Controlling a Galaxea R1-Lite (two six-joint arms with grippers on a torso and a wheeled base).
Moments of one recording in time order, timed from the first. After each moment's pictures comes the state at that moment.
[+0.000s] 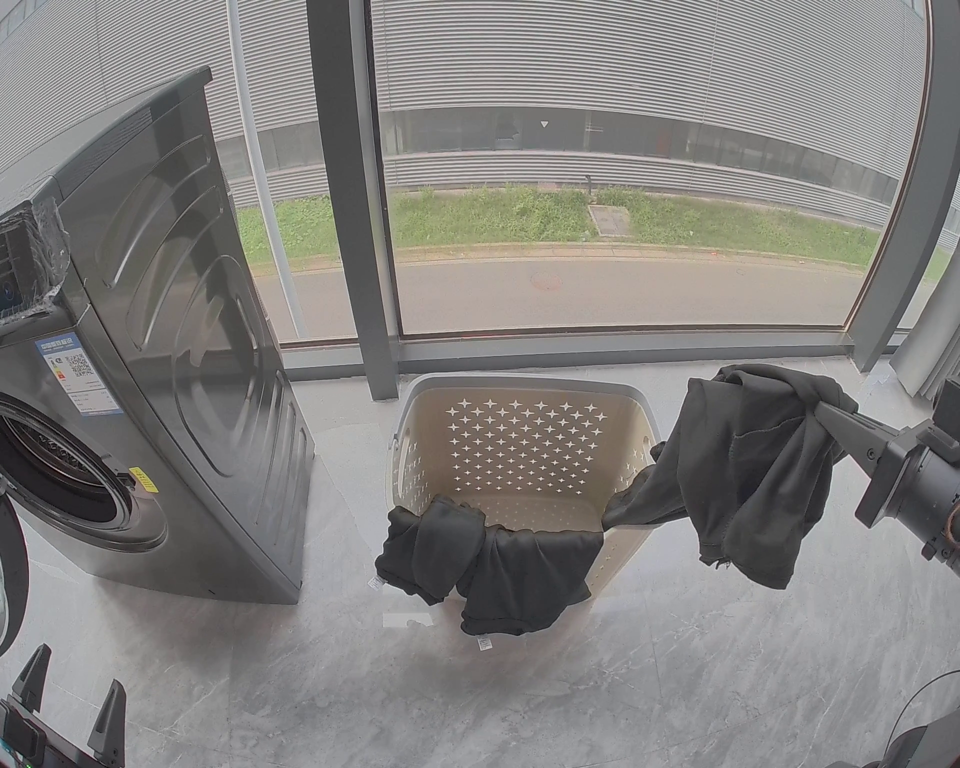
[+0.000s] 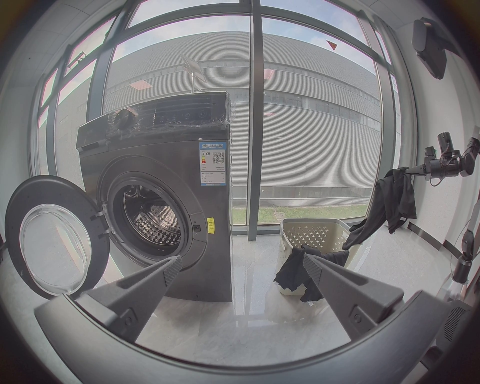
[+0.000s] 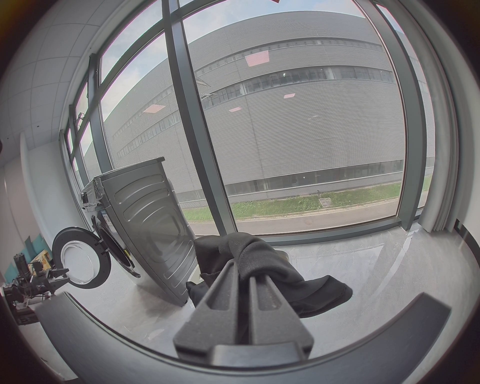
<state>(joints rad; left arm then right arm) 0.00 0.02 -0.02 0.00 0.02 -0.03 0.56 1.12 -0.45 -0.66 -0.20 0.13</state>
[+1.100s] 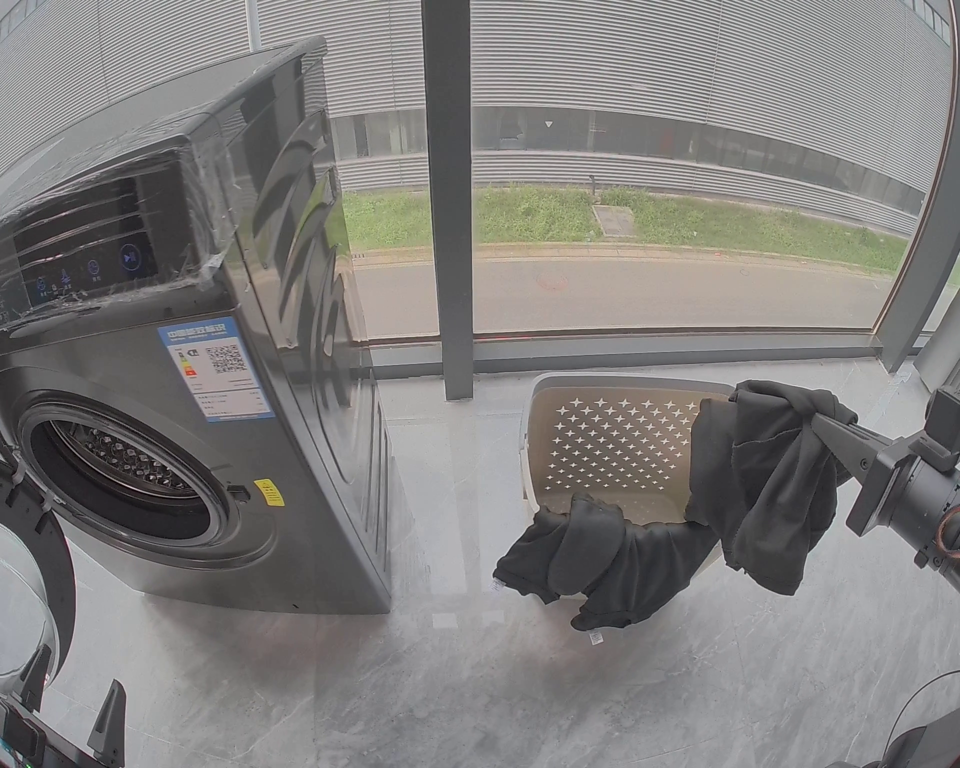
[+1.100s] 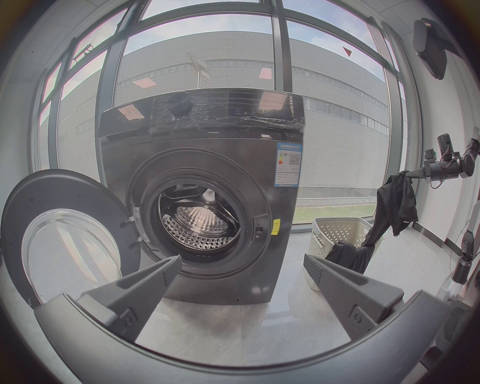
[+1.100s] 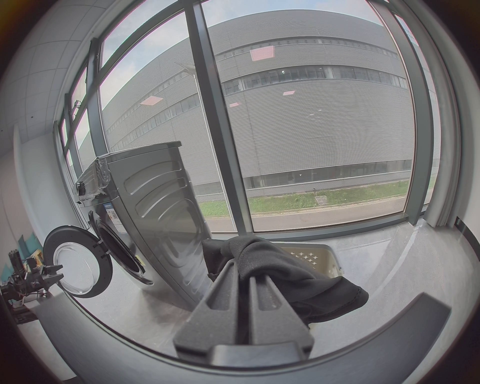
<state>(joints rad) 0.00 0.02 -0.02 0.00 0.02 -0.03 0.58 1.14 -0.44 -0.65 -0.26 0.13</state>
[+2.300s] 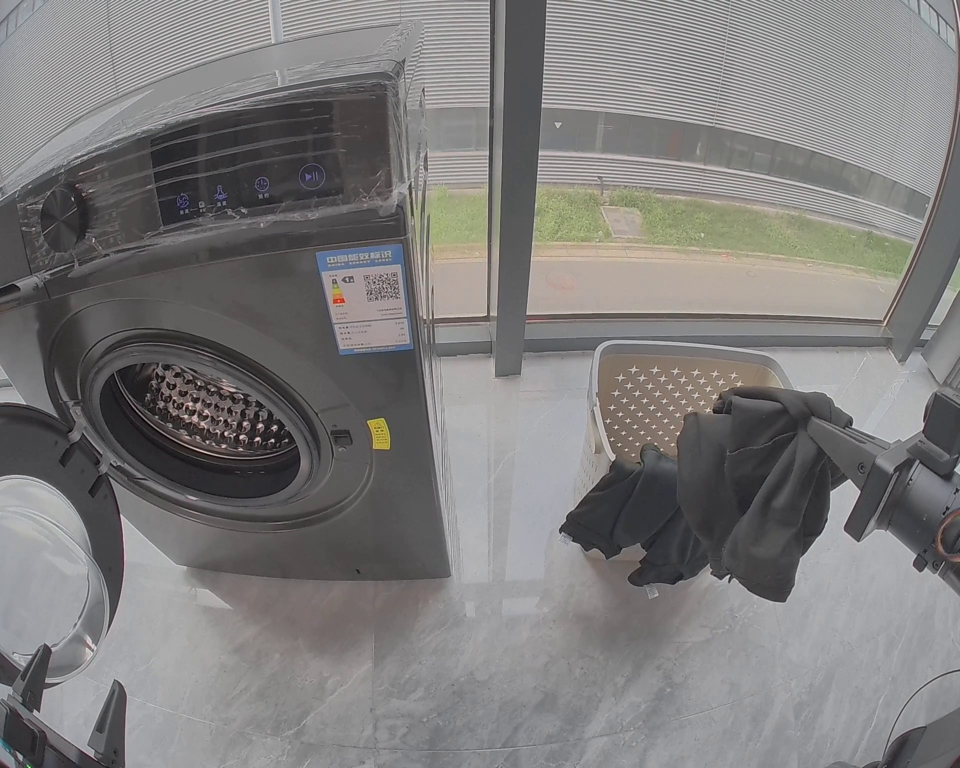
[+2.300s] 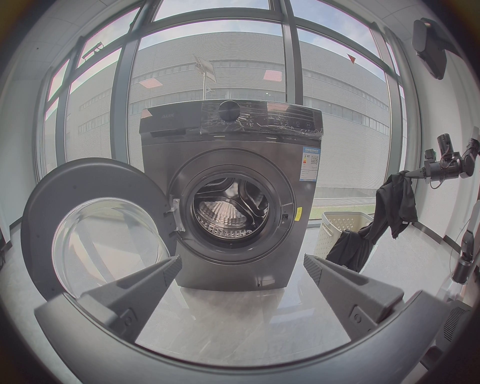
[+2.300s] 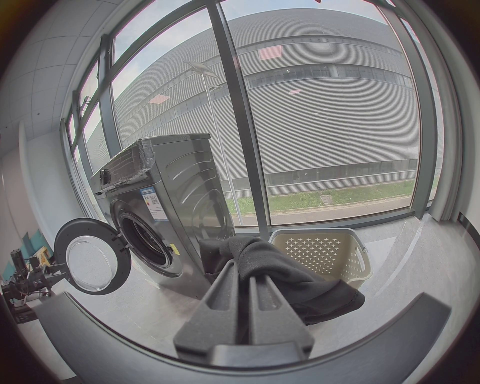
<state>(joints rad) 0.00 0.02 -0.02 0.00 0.02 -0.03 0.59 1.14 -0.44 -0.65 -0.25 0.13</state>
